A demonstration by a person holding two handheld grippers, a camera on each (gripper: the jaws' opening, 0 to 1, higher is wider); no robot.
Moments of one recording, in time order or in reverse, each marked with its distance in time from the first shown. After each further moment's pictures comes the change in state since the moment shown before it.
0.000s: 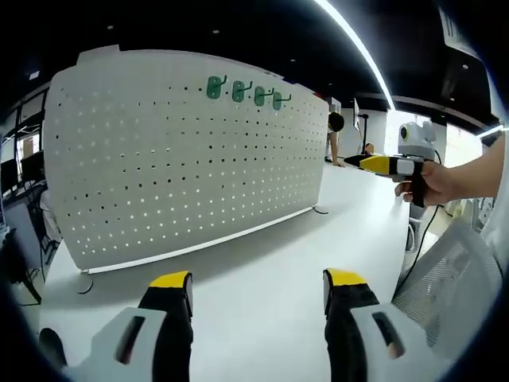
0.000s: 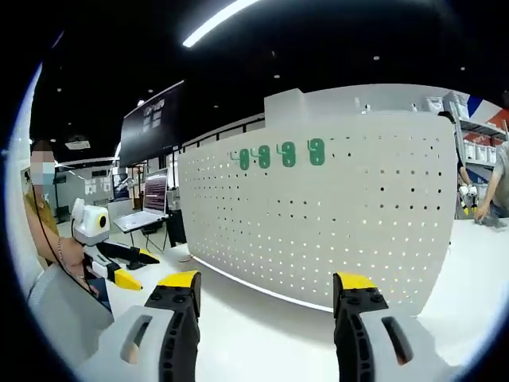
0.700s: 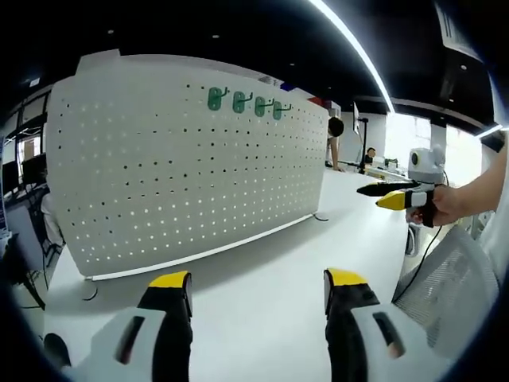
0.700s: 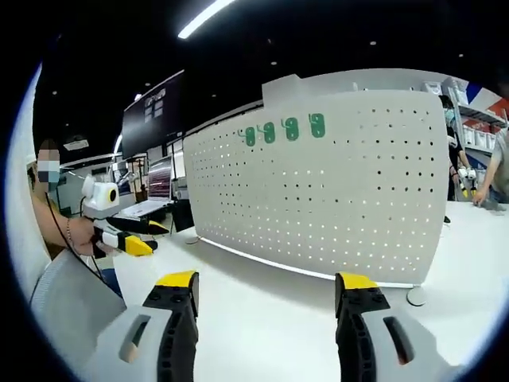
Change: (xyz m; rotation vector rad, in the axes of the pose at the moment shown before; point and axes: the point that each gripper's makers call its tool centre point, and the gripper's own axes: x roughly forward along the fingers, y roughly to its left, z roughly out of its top) left arm -0.008 0.002 0.015 -0.001 -0.025 0.005; right arm -0.027 0.014 -0.035 0.038 0.069 0.003
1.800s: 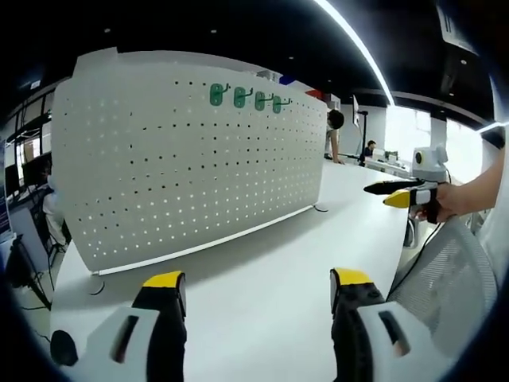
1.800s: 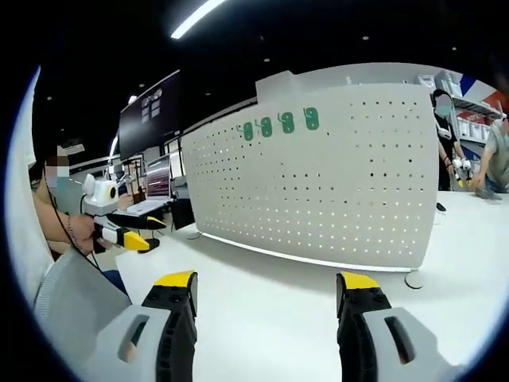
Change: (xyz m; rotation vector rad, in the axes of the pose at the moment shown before) left arm -0.014 0.002 -0.009 0.013 0.034 0.003; right arm -0.017 0.005 -0.014 0.029 0.016 -0.016
